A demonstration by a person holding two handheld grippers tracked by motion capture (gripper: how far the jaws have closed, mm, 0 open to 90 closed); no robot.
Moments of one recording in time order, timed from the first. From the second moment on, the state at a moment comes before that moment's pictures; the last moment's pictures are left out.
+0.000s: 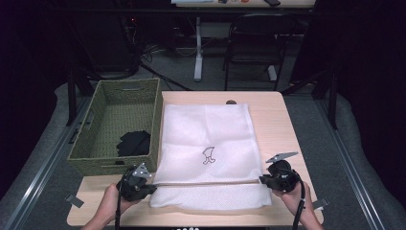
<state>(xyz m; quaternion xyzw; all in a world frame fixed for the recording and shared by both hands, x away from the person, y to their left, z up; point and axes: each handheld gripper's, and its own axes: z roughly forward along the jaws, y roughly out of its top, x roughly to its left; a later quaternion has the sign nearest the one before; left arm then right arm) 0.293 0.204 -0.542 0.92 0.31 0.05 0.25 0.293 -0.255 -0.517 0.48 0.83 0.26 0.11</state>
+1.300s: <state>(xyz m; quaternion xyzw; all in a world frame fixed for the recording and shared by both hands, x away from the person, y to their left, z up) 0.294 0.207 -0.544 0.91 0.36 0.01 0.22 0.294 -0.250 -0.522 0.48 0.84 0.24 0.10</state>
